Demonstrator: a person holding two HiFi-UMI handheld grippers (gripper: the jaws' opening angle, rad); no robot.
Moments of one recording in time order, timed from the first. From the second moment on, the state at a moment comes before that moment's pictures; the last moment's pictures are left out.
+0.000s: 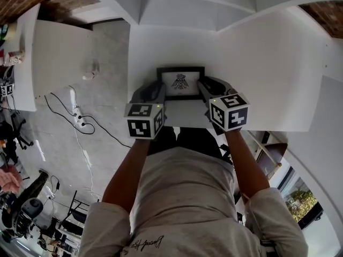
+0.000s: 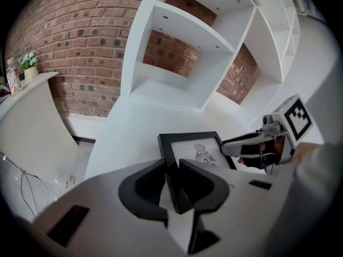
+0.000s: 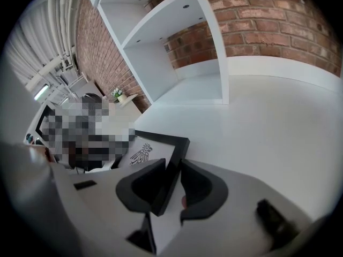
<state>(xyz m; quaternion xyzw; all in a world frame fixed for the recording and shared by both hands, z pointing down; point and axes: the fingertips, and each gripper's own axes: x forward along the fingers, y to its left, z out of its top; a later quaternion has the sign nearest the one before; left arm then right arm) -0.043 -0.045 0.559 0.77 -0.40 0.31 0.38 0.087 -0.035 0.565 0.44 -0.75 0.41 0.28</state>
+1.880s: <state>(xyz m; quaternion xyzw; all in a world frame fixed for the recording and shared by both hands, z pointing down) -0.117 -0.161 0.470 0.81 -0.47 0.22 0.27 0.013 -0.162 0.477 0.46 -0.82 0.26 0.22</state>
